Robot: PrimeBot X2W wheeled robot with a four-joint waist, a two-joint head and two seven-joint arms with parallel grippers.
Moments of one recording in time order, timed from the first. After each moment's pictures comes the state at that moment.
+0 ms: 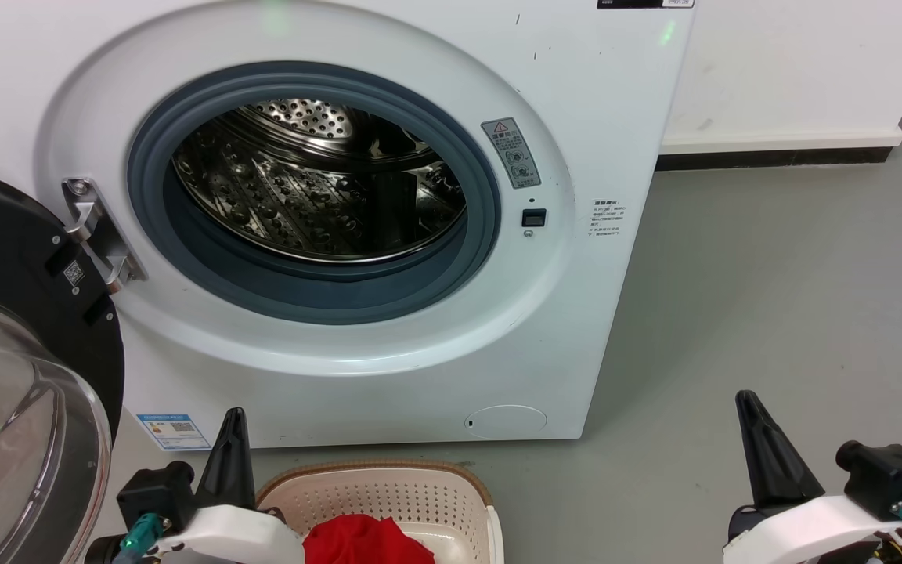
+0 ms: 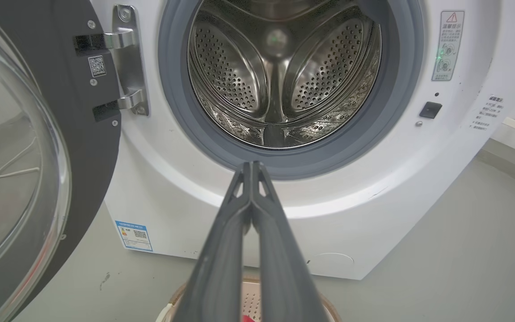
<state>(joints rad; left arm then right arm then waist) 0.02 0.08 -0.04 0.15 -0.25 0.04 -0.18 0.08 -0.05 0.02 0.00 0.24 0.13 -0.07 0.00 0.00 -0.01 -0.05</state>
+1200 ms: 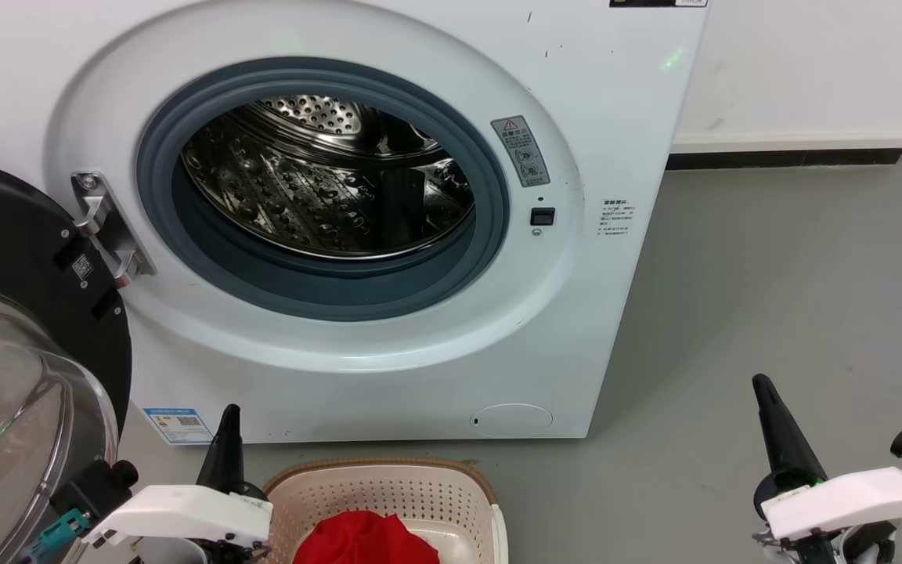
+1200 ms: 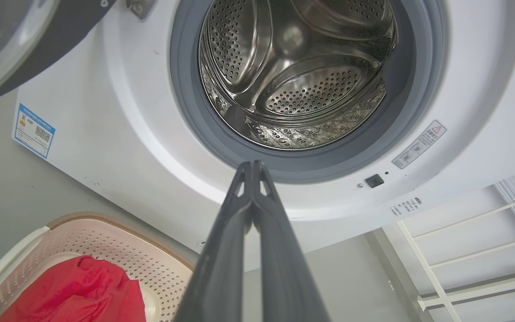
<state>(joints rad) -0.03 0.06 0.03 0.19 -0.86 -0.04 -0.05 0.00 -0.08 0.00 0.11 0.89 0.13 -0.02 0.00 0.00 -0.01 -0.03</state>
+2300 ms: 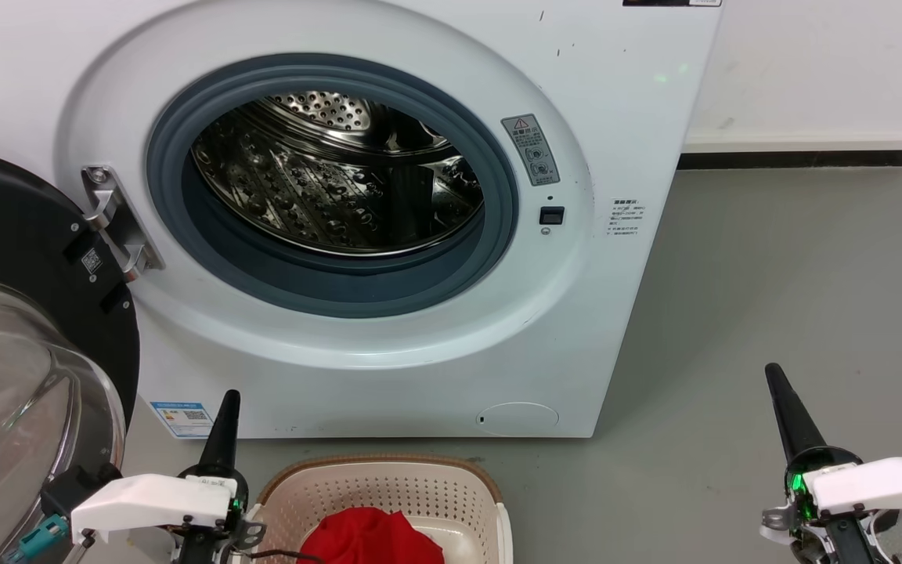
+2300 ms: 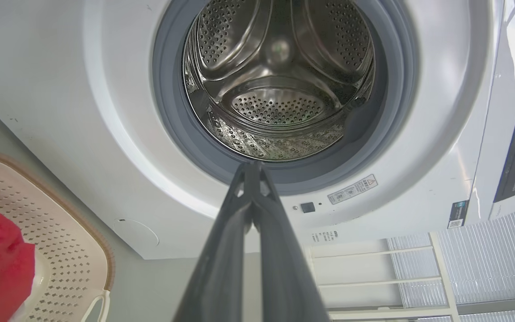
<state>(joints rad) -0.07 0.06 0.07 0.22 -1.27 -0.09 0.04 -0.05 -0.08 -0.04 0.18 1.30 0.13 0.03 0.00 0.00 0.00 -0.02</state>
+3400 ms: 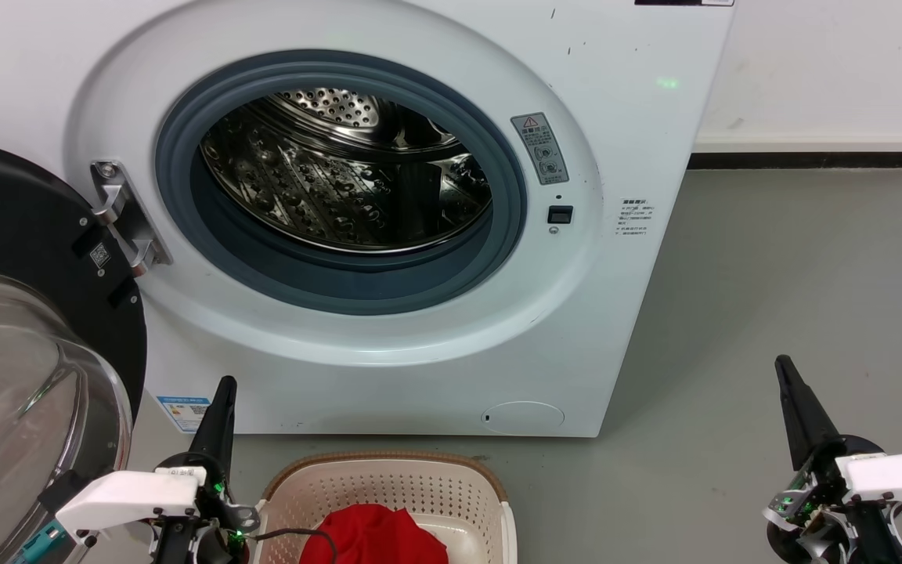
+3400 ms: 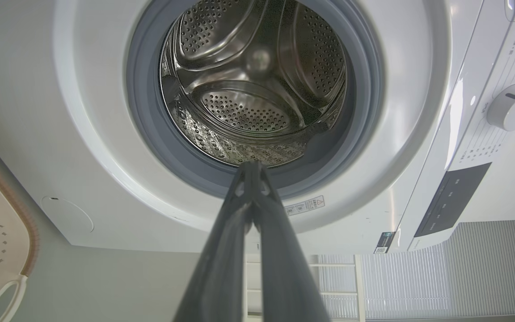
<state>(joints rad) -0.09 0.05 0.10 0.24 -1.54 -0.12 0.10 -0.09 -0.08 -0.07 0.23 1.57 0.13 0.07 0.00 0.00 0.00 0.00</state>
